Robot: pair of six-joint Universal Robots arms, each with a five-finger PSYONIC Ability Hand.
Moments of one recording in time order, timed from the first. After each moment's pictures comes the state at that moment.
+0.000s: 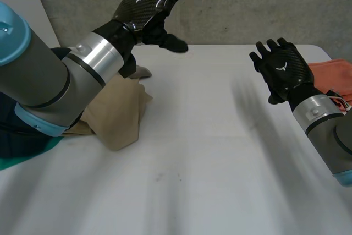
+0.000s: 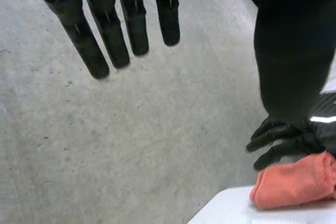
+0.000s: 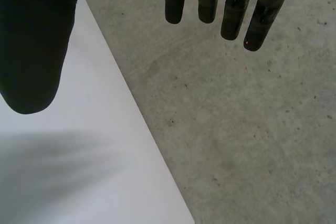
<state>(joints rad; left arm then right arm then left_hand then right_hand) 4.23 -1.92 -1.28 3.55 -1.11 3.03 1.78 -1.25 1.74 -0.57 1.23 2.46 0.45 0.52 0.52 0.53 0.35 0.20 0.22 0.21 0.24 0.06</state>
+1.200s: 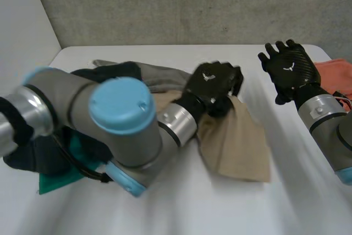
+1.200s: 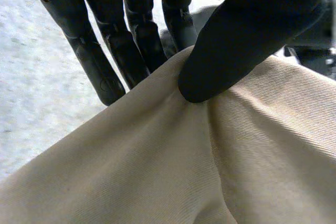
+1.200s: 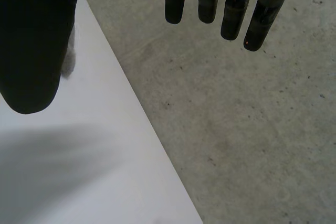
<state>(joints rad) 3.89 -2.21 -1.19 3.47 -1.39 3.02 1.76 -1.23 1.72 -0.56 1.26 2.46 1.15 1.20 1.19 1.20 0.98 0.20 0.22 0.21 0.24 0.06</state>
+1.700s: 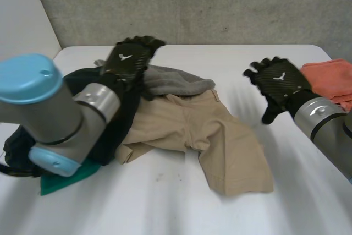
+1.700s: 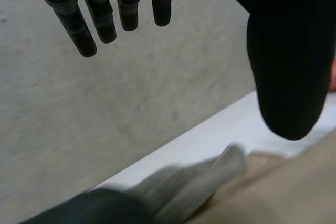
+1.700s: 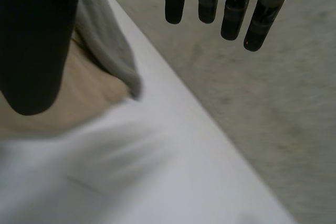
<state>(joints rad) 4.24 -1.96 -1.49 3.50 -1.39 3.23 1.83 -1.32 1.64 -0.14 1.26 2.61 0.20 0.20 0.21 0.20 0.05 0.20 0.22 0.21 0.24 0.06</state>
